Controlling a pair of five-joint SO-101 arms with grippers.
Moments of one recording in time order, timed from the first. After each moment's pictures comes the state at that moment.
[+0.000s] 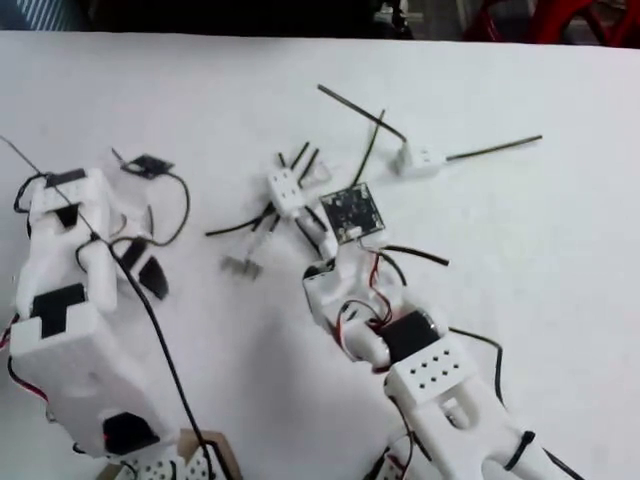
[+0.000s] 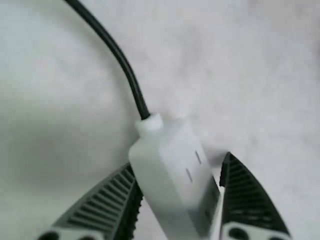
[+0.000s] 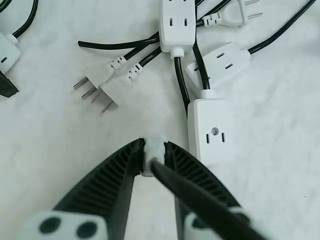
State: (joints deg) left arm -25.5 23.9 9.7 74.9 -43.4; right arm -32.1 -49.8 65.3 40.3 -5.4
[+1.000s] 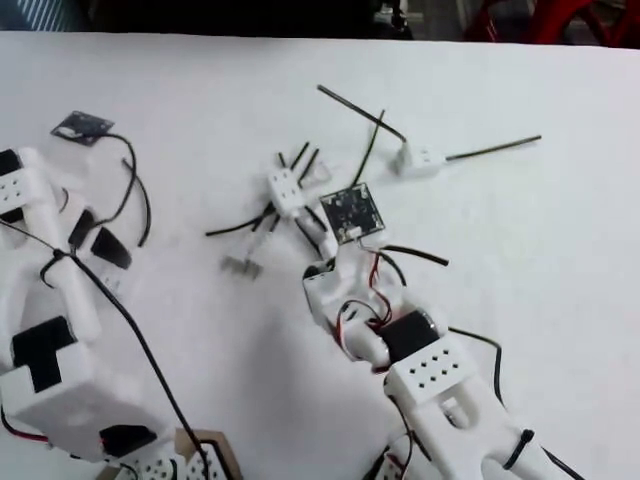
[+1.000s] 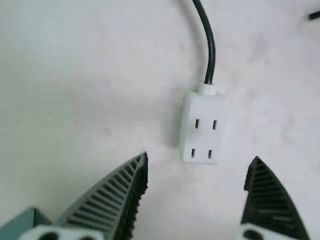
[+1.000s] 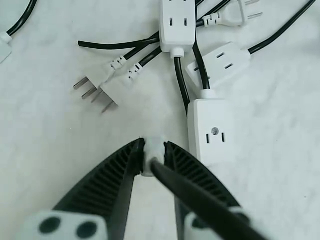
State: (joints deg) left arm -32.6 9.8 2.5 82.9 -44.3; right arm -32.1 -49.8 65.3 40.3 -5.4
